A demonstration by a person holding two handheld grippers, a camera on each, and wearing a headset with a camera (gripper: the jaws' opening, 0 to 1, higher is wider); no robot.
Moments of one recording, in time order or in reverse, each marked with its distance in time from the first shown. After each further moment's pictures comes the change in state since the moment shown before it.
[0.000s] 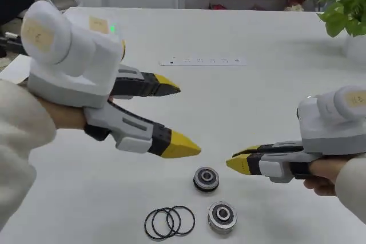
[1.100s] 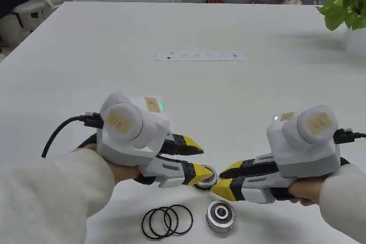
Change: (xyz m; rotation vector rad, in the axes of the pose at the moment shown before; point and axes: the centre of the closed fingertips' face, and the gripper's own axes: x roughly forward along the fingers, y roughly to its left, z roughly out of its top) left arm 0.074 -0.018 -0.087 -0.080 0.081 -0.012; right arm 0.028 0.009 -0.032 -0.152 0.109 0.044
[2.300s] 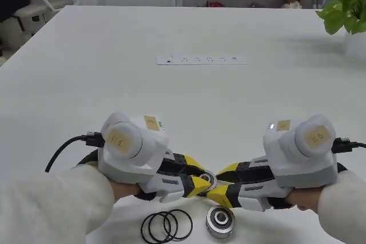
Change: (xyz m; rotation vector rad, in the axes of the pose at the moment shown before) left arm 0.005 -0.009 -0.014 -0.050 -0.009 -0.013; right arm 0.002 0.007 0.006 -0.119 -0.025 -0.001
